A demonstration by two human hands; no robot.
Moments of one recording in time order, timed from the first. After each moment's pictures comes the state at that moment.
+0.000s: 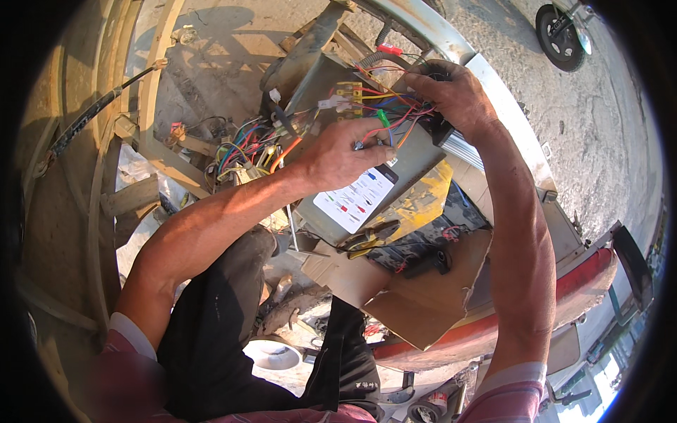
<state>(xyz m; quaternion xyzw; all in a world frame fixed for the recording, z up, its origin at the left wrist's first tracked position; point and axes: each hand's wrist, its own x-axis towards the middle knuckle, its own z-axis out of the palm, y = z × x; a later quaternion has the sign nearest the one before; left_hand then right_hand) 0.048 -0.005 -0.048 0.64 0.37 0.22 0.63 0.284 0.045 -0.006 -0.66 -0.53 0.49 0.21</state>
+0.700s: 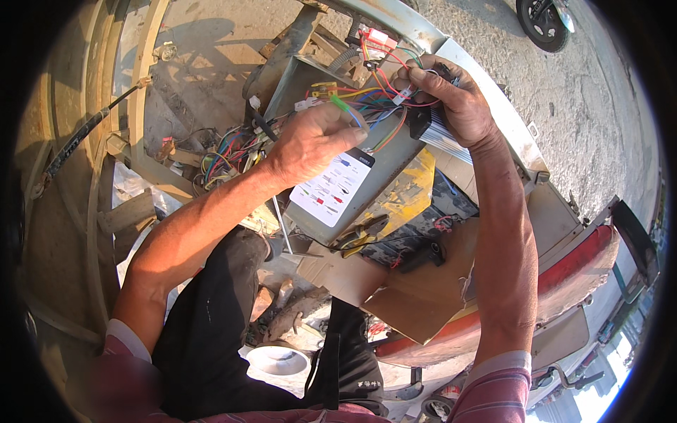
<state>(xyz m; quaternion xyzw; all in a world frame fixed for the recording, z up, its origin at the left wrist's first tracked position) 0.043 0.005 -0.037 0.59 0.39 0.21 0.67 0.324 0.016 -0.011 -0.49 -0.40 0.67 0.39</state>
